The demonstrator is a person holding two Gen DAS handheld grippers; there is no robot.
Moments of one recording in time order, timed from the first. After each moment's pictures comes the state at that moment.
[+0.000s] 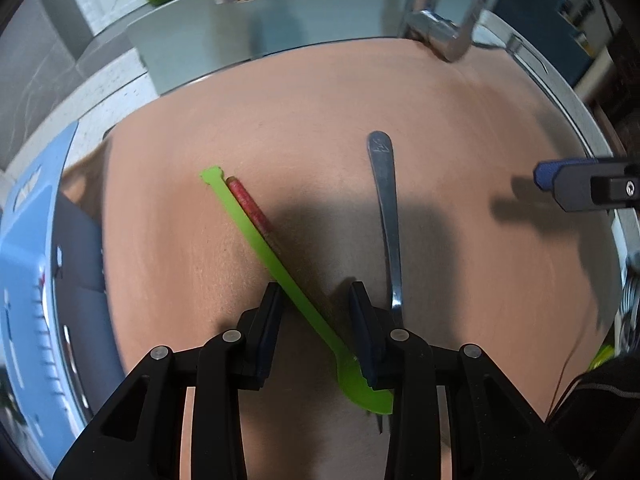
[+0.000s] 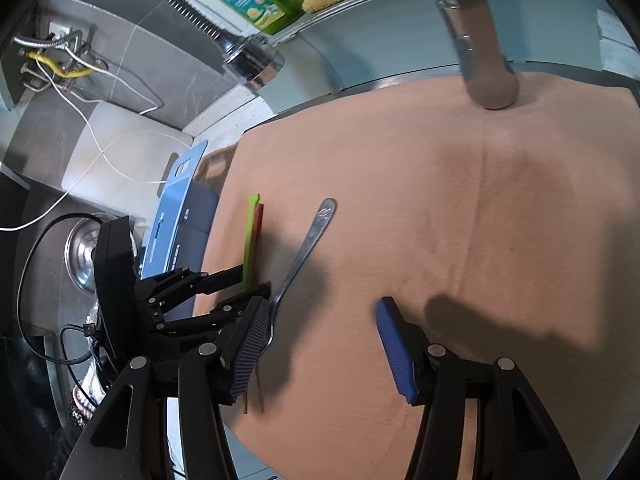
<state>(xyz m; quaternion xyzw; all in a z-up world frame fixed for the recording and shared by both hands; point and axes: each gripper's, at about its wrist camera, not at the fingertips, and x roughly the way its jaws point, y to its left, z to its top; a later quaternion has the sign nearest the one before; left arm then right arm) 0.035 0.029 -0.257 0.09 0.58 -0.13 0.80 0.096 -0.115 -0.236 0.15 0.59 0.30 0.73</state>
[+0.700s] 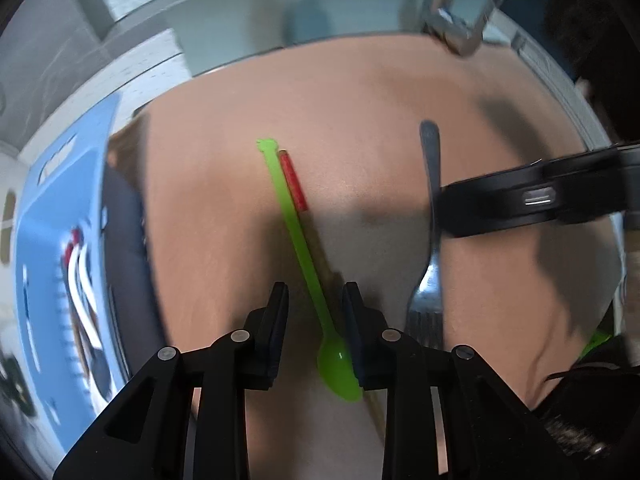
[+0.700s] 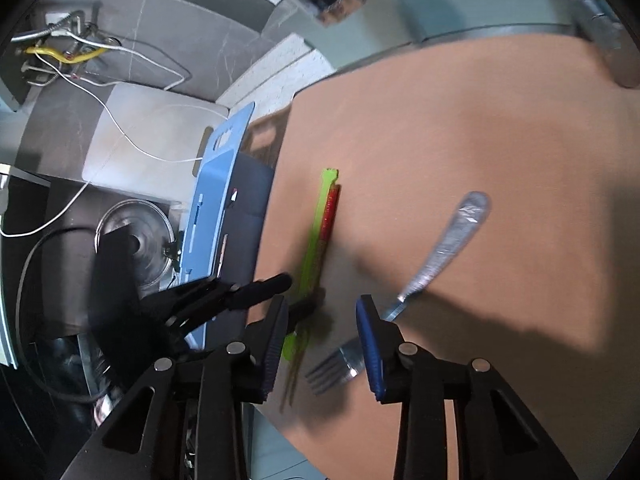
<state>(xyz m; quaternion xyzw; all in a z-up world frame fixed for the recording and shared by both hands) 0.013 0.069 -0.244 0.07 0.59 -0.12 0.80 0.113 -0.020 -0.263 0.18 0.63 0.36 0.66</state>
